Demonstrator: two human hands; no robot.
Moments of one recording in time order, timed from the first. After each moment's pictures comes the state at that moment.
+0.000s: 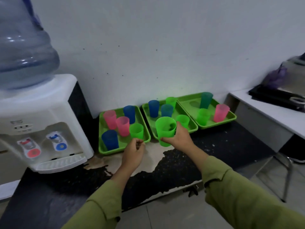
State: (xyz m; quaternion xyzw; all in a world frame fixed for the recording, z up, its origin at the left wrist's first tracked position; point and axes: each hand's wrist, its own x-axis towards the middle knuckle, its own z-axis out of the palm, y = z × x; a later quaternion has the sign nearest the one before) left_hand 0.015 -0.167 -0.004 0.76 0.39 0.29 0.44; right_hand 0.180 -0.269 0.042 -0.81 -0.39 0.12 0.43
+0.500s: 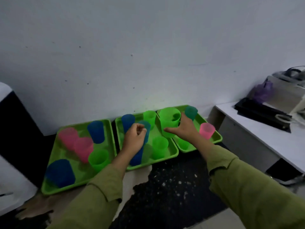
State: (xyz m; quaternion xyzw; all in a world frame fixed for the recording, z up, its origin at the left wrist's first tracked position) left_hand 0.242 -0.100 0.025 0.75 0.34 0.33 0.46; right_hand 0.389 -0.227 0.079 -0.82 -0.39 0.07 0.40
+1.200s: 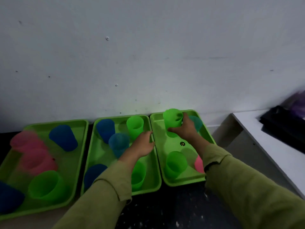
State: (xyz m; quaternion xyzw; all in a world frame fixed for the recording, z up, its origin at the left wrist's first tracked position) left_hand 0.437 -0.059 -0.022 0.85 0.37 0.07 0.38; right_hand 0.608 -0.133 0.003 -0.83 -0.37 0.18 0.39
